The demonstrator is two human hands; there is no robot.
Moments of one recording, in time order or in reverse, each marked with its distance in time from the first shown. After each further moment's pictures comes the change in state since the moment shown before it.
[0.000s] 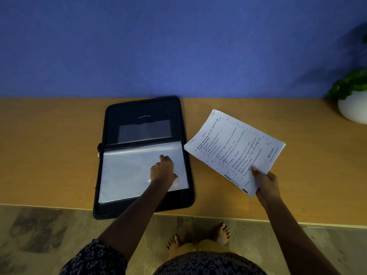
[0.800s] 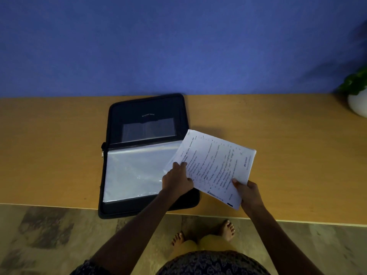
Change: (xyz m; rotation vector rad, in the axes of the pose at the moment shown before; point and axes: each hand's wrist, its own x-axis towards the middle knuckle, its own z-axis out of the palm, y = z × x) left_hand -0.020 0.016 0.016 -0.334 -0.060 0.127; right_hand -0.024 0.051 0.037 -0.165 -0.061 0.173
